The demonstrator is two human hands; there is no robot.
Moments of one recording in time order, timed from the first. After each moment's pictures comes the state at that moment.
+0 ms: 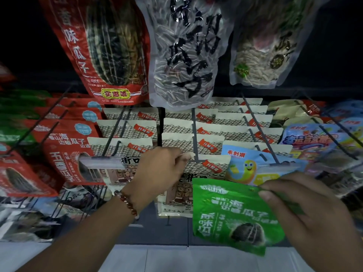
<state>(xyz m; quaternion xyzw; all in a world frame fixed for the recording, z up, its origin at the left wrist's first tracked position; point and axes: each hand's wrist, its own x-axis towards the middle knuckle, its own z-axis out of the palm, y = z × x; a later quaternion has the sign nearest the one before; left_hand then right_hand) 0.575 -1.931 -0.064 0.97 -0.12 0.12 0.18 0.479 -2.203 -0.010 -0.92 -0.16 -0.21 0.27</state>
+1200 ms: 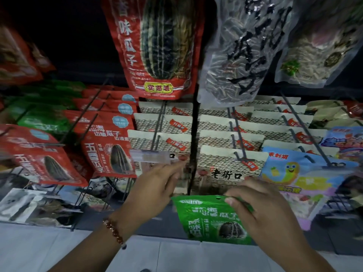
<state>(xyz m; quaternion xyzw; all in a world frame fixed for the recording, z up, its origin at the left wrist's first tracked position) 0.516 -1.827 -0.099 0.94 -0.14 0.06 0.30 0.492 -2.089 -0.064 -0.93 -0.23 -0.13 0.26</state>
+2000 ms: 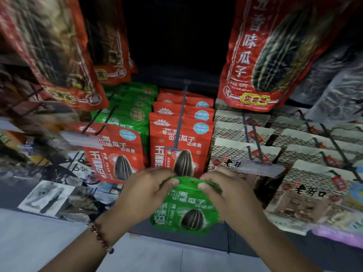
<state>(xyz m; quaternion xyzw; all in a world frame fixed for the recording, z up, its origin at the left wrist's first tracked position) 0.480 -1.603 -0.087 0.94 -0.13 0.11 0.31 0.508 -1.830 -0.068 -0.91 -0.26 -0.05 0.31</state>
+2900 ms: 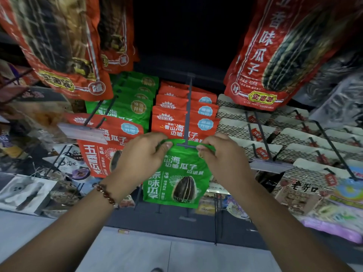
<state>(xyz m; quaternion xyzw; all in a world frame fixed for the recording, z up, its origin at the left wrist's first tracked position) 0.532 -1.567 -0.074 0.92 -0.06 0.17 0.34 0.557 -1.776 -0.047 -0.94 -0.19 -0.10 0.26</state>
